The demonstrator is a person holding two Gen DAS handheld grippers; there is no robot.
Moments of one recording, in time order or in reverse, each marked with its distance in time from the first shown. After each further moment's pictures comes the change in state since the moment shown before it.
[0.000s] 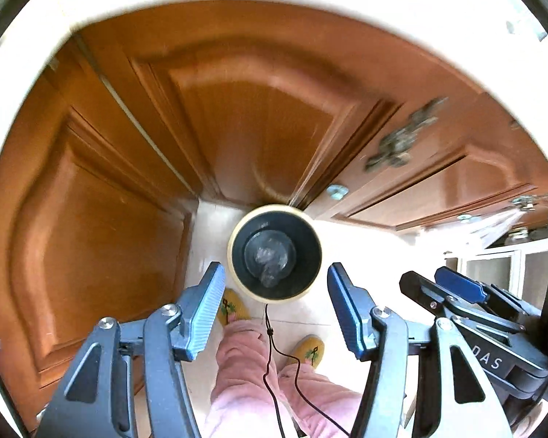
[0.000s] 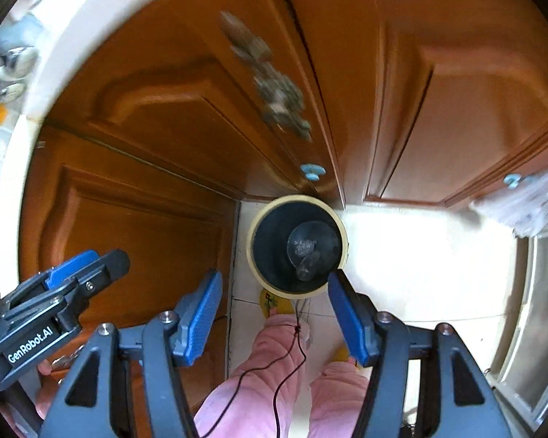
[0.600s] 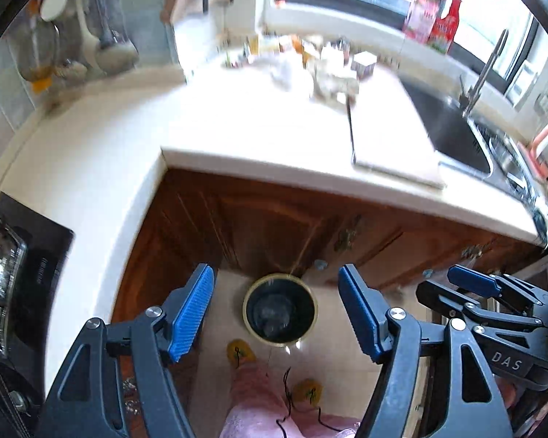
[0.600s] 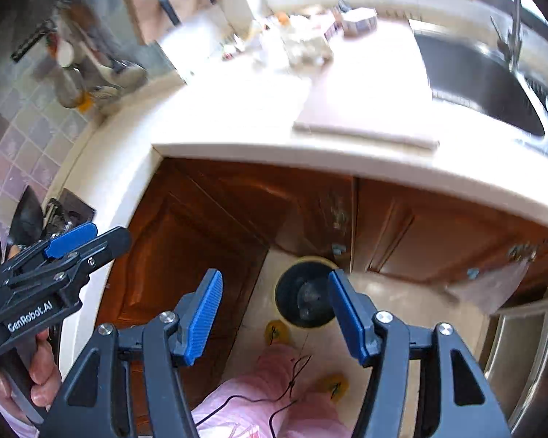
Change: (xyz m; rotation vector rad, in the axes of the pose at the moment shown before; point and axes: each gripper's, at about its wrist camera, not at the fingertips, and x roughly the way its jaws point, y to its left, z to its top) left arm -0.207 -0.002 0.000 -0.008 -0.310 0.023; right arm -0.185 0.066 0.002 -0.244 -0.224 0.041
